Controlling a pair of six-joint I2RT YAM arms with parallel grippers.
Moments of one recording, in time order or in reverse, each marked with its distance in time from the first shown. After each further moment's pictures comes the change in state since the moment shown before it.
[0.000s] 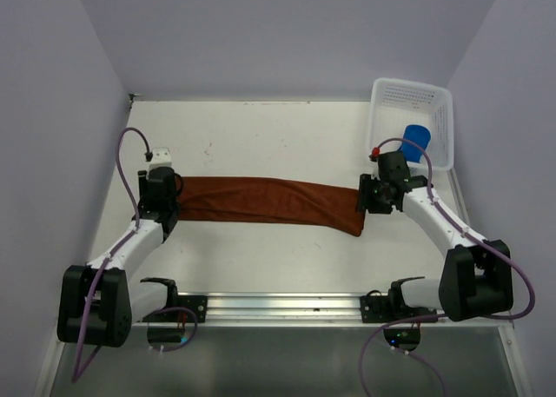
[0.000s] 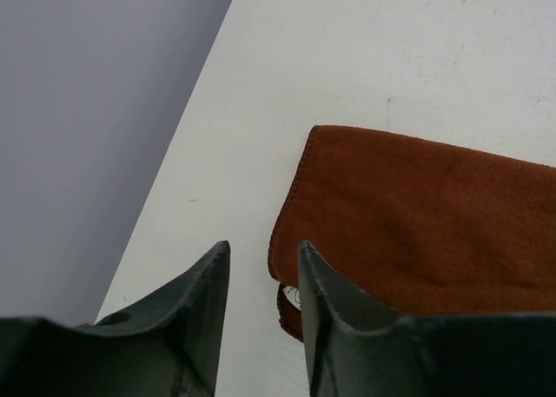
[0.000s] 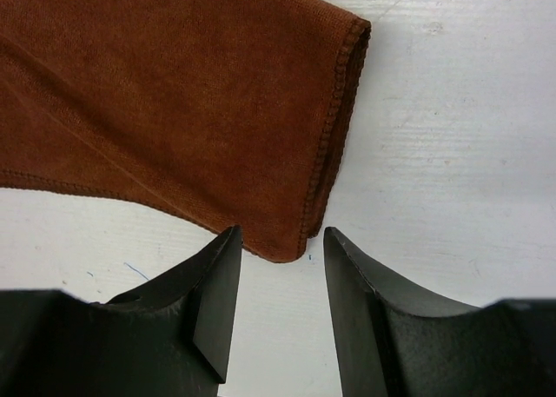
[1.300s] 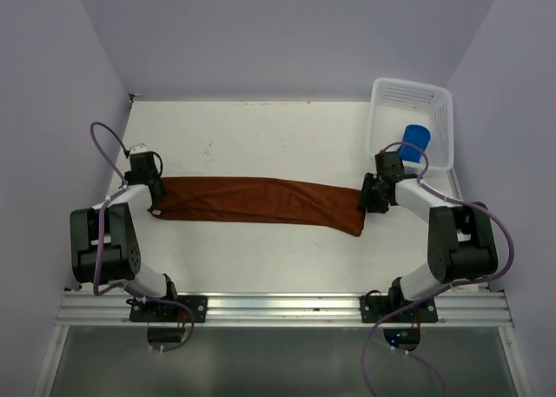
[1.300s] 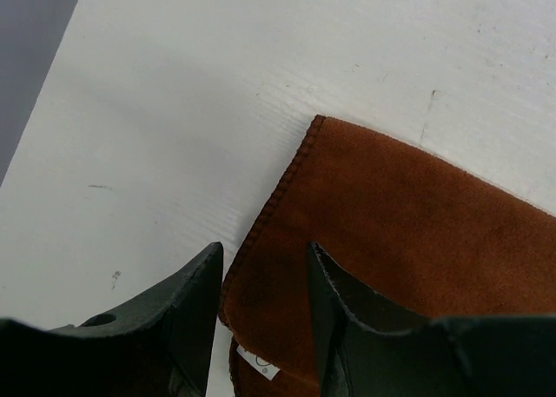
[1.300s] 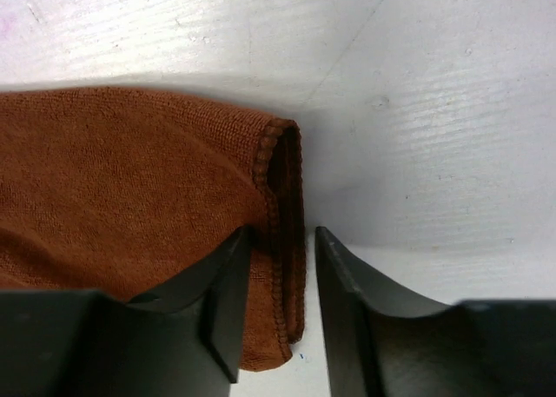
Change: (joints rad) left arm 0.265 0.370 0.240 -0.178 0.305 -0.258; right arm -0.062 0.244 -0.026 0.219 0.043 0.137
